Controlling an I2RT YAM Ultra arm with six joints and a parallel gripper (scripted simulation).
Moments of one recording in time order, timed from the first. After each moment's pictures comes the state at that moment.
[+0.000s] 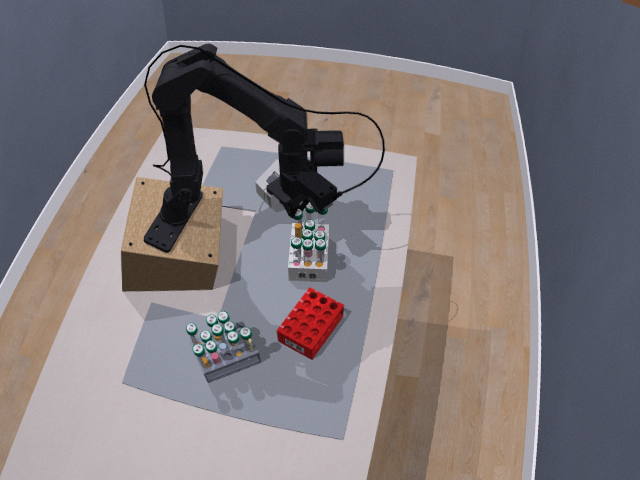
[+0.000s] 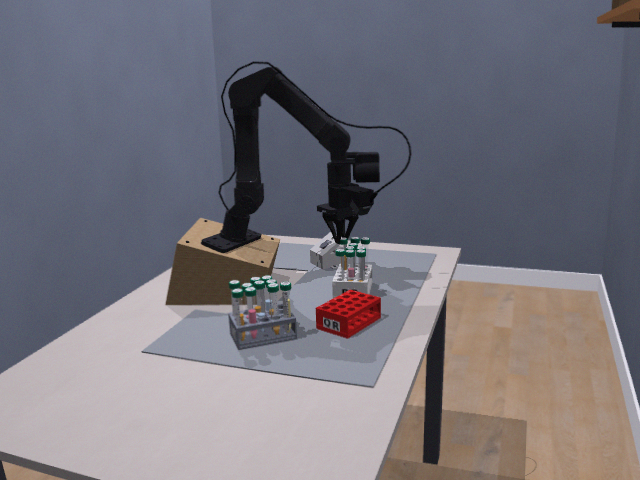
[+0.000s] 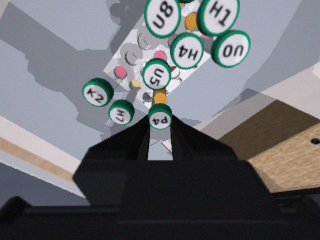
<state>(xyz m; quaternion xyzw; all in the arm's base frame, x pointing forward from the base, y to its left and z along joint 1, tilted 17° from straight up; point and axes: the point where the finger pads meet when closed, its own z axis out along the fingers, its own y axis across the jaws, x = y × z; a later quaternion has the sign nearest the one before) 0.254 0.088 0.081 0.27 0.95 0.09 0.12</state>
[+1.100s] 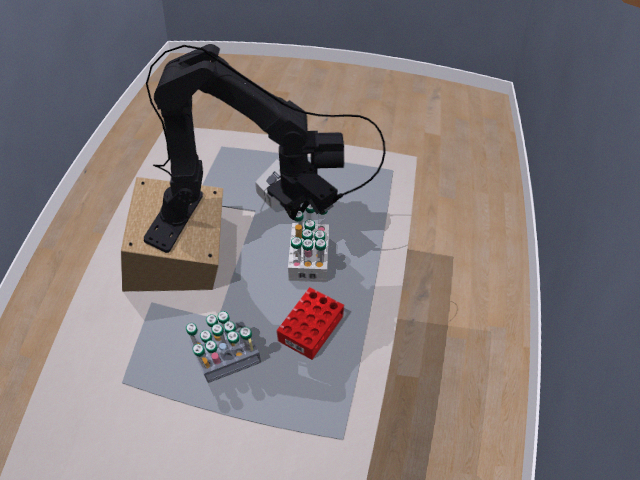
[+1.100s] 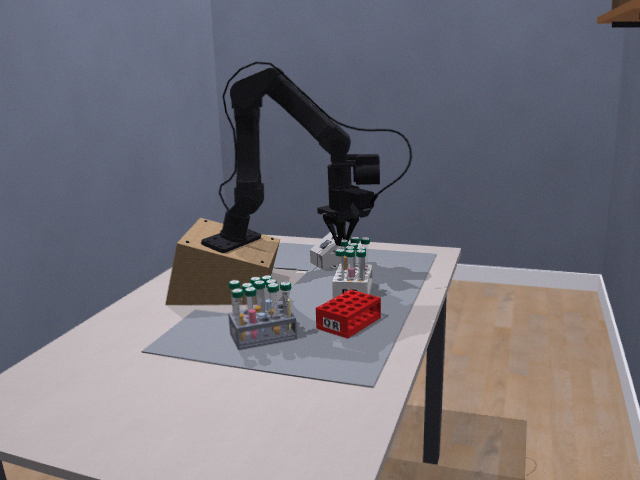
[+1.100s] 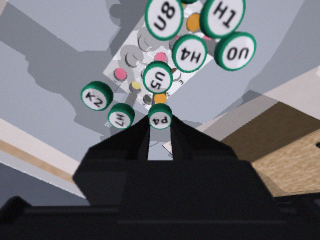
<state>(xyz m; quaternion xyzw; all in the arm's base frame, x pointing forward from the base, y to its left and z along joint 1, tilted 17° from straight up) 0.257 0.089 0.076 0.27 0.95 0.09 0.12</state>
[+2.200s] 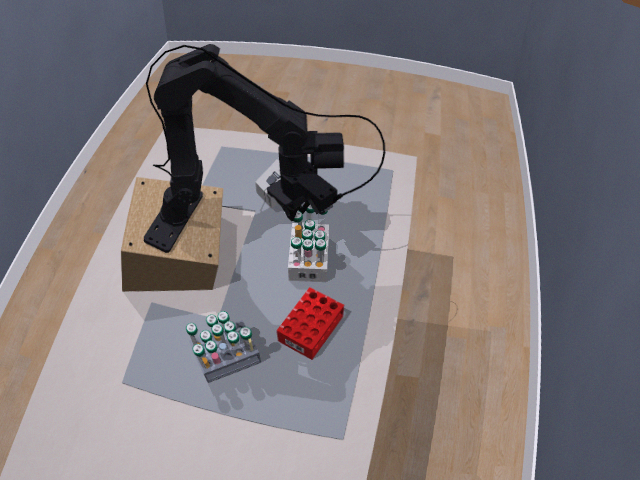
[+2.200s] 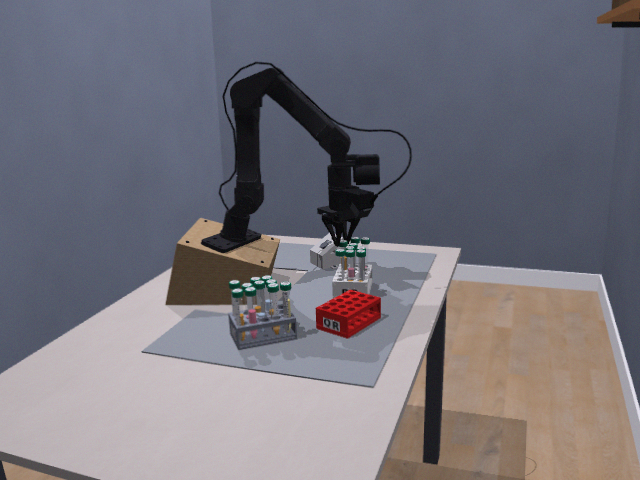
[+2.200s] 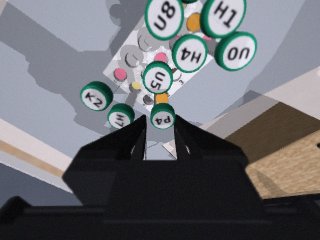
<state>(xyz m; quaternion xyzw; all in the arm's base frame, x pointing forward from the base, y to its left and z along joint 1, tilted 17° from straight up) 0.257 0.089 0.075 0.27 0.95 0.09 0.12</state>
